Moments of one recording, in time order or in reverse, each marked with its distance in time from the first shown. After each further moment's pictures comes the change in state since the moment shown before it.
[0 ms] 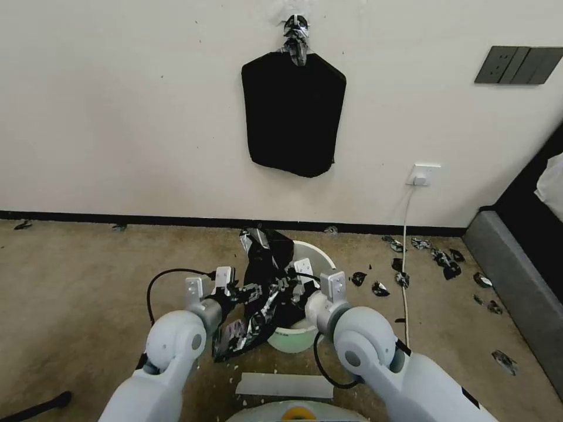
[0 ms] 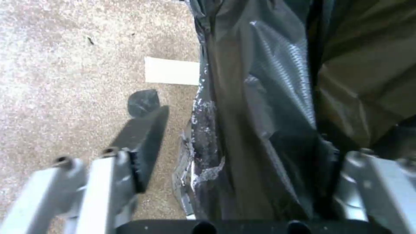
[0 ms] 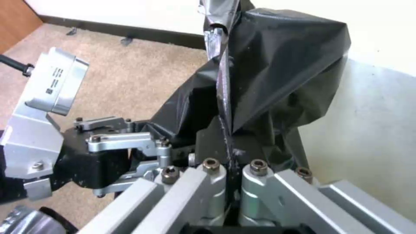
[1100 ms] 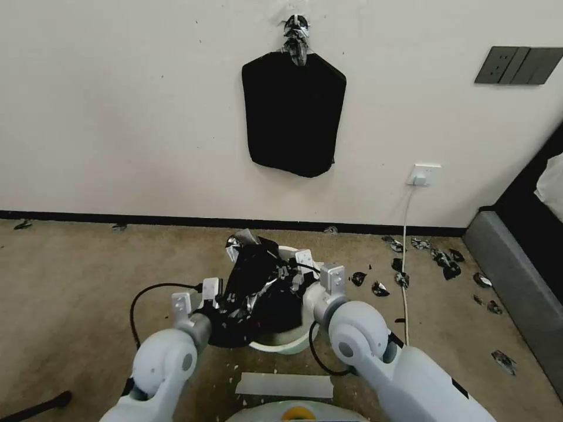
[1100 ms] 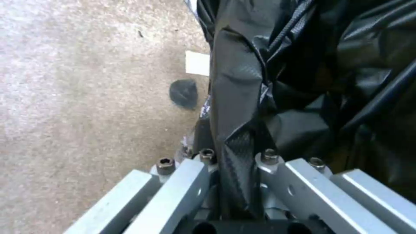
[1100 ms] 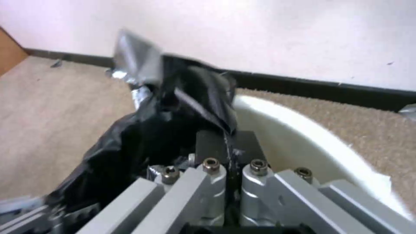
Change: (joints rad) left arm 0.147 -0.025 -0.085 -0.091 0.055 -0.073 -0.022; right arm 0.045 0.025 -0.001 -0.064 -0.006 0.105 0.023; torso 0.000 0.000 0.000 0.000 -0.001
